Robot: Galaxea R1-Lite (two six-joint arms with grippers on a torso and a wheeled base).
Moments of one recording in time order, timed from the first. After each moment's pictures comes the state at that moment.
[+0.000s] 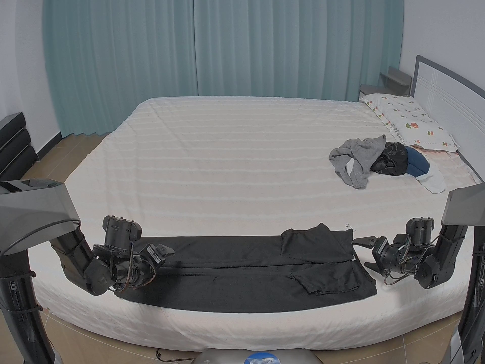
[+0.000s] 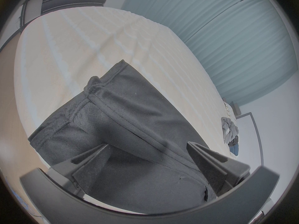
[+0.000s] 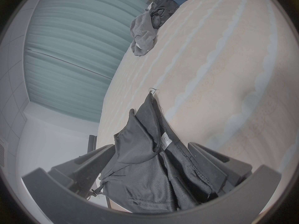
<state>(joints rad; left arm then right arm) -0.23 2.15 -0.60 -0.77 -0.03 -0.96 -0.01 2.32 -0.51 -1.23 0.42 0.87</state>
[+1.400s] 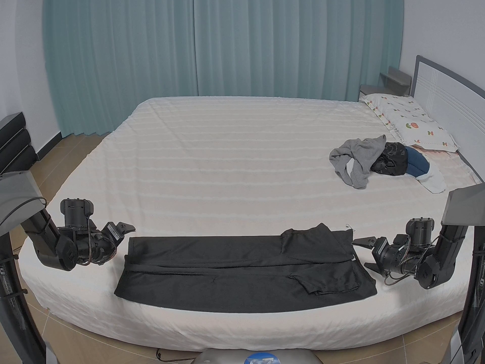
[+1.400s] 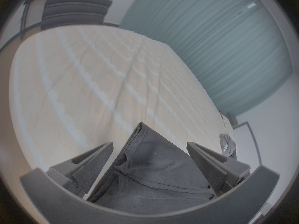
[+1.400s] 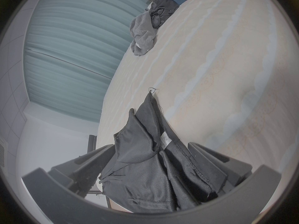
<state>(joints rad) 0.09 2.15 -0.68 -0.78 -0.20 -0.75 -0.01 2.32 -0.50 -1.23 0.43 0.87</state>
